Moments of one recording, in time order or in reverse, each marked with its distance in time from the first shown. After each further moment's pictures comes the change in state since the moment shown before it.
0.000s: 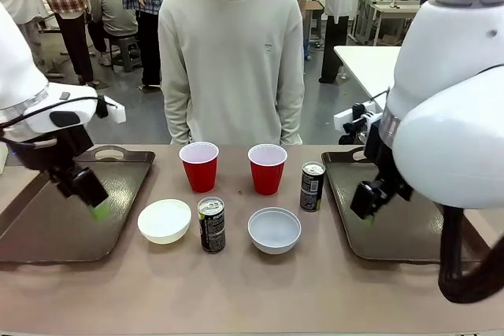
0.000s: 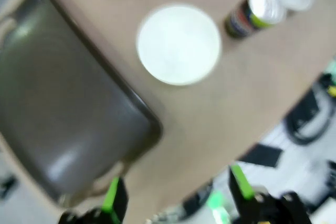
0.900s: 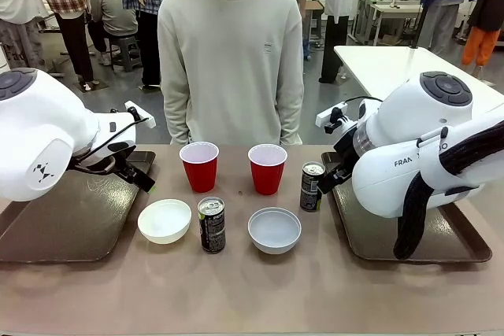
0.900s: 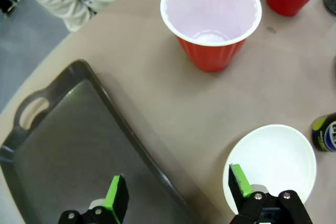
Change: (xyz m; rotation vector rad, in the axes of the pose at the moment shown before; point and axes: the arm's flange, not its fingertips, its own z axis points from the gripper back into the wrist) left arm 0.079 0.058 -0.110 0.164 -0.359 -0.018; right arm 0.100 -0.050 -0.120 0.057 -0.427 0.120
